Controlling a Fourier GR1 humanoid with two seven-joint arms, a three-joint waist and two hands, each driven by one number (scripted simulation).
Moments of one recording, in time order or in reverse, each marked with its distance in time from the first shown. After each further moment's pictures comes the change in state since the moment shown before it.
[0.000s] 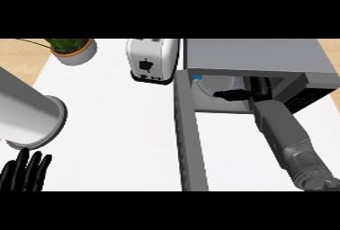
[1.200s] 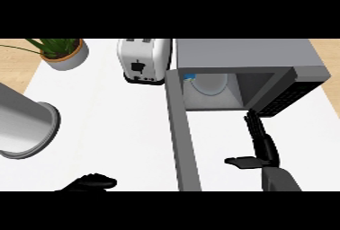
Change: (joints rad) left arm -0.114 0.073 -0.109 0.101 -0.002 -0.111 0.056; right arm 0.536 0.081 0.047 -0.209 -0.092 0.344 -0.178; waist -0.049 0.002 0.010
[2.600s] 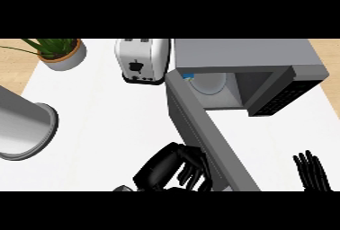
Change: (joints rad) left arm -0.654 -0.084 -0.324 0.653 -0.091 0.084 0.120; right arm 0.636 -0.115 0.101 -0.776 -0.225 0.199 0.133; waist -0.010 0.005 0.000
